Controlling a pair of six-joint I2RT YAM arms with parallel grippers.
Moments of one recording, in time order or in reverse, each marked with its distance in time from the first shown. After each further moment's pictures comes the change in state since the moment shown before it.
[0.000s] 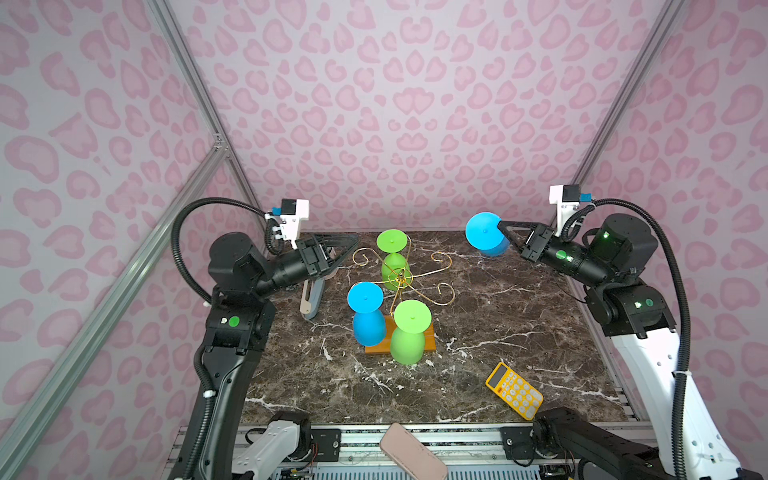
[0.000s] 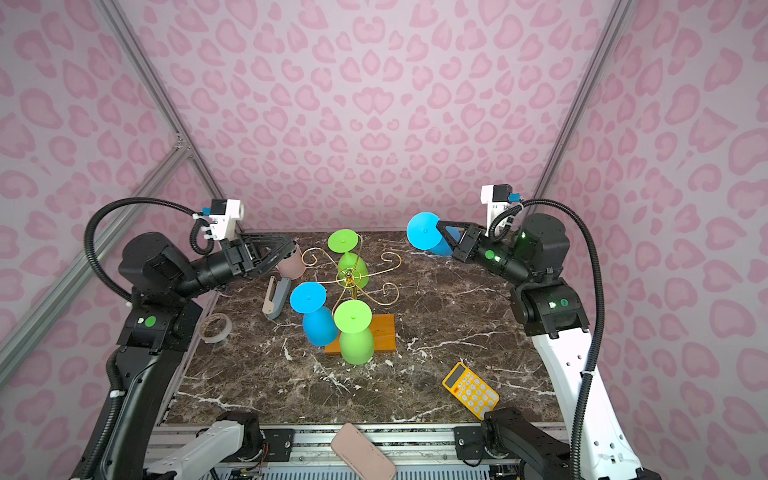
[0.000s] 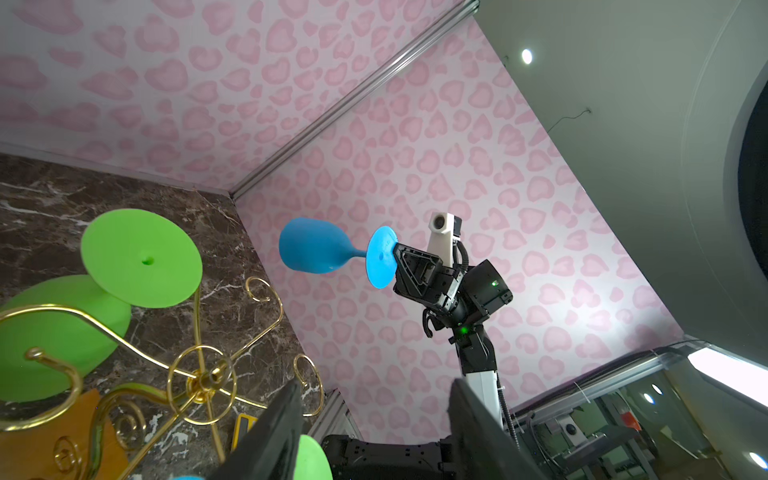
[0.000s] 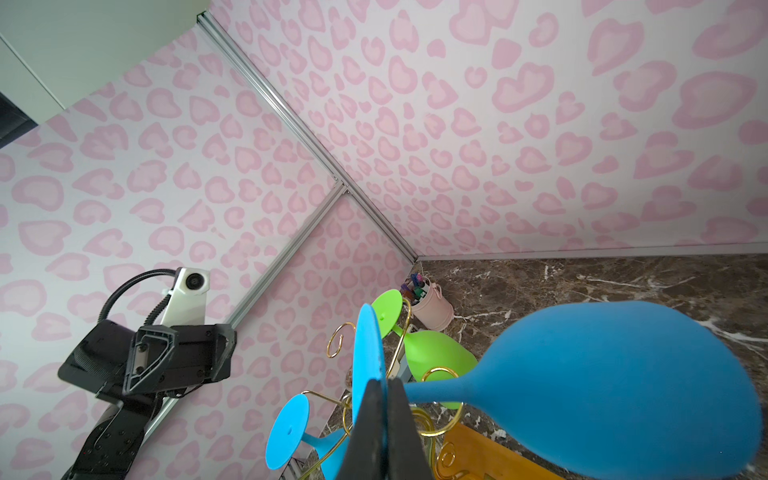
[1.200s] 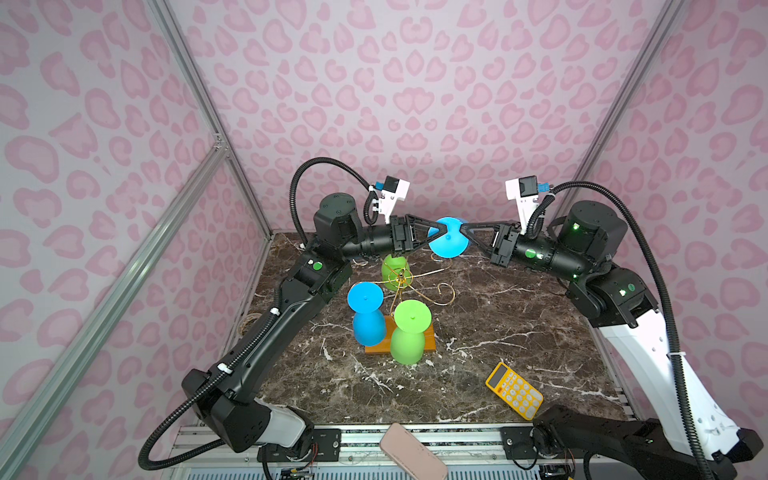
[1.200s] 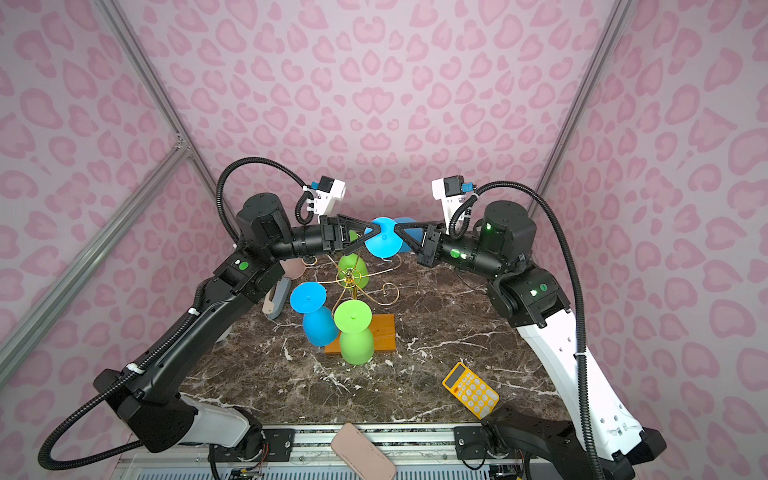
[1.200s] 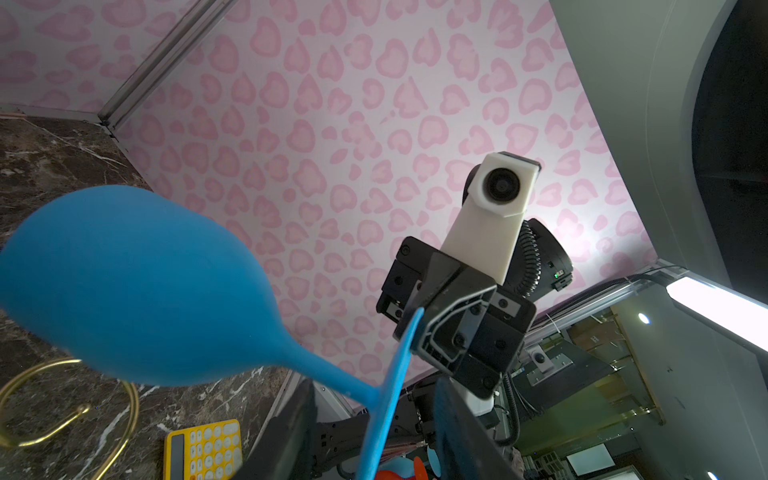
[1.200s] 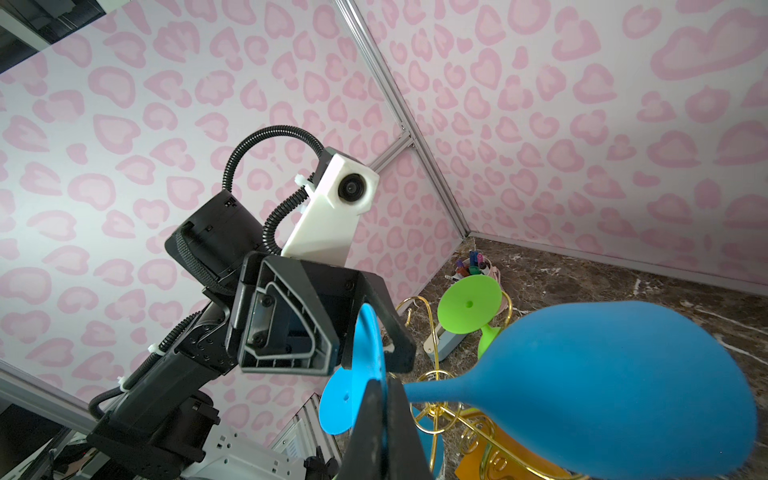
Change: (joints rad) left arm -0.426 0.409 0.285 0.098 -0.105 0.065; right arm 0.275 0.103 0.163 -0.065 0.064 -0.111
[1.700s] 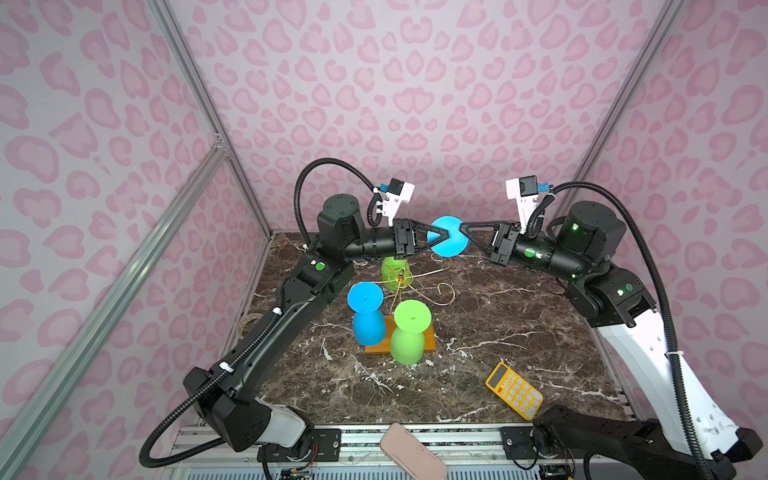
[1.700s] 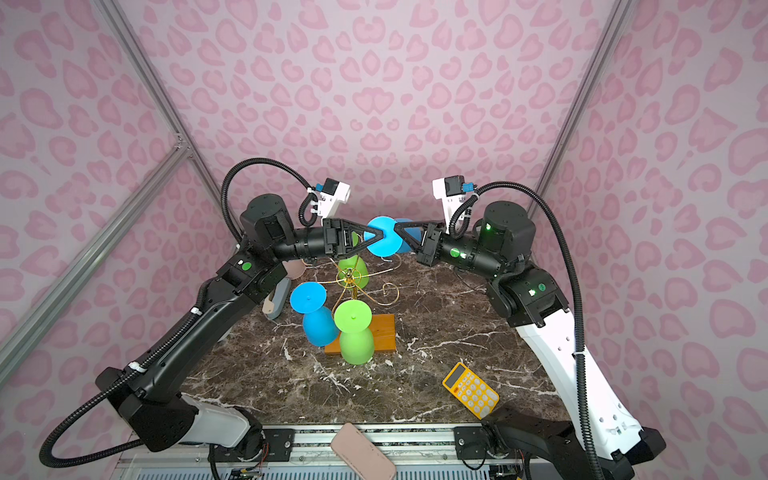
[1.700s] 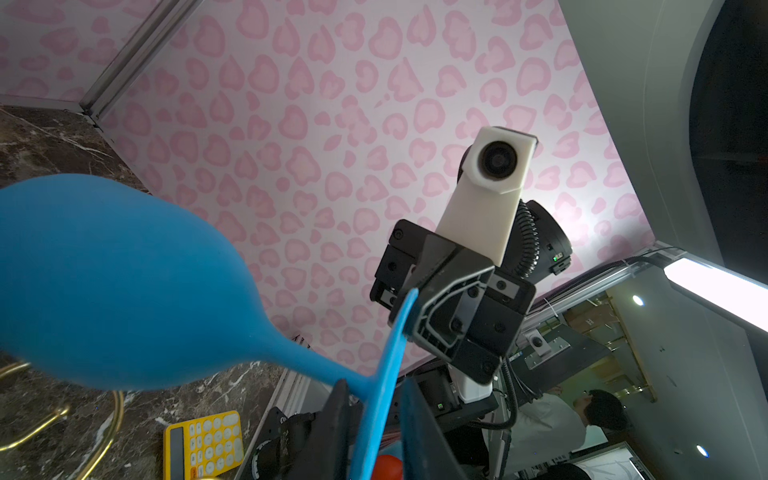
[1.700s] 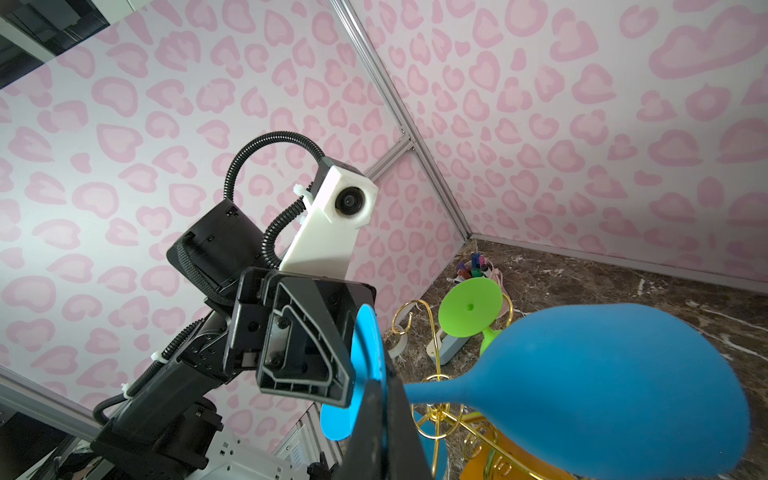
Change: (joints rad) left arm -0.013 0.008 -0.001 0.000 0.028 0.014; right arm 0.000 0.000 -0.016 0.026 0.003 0.022
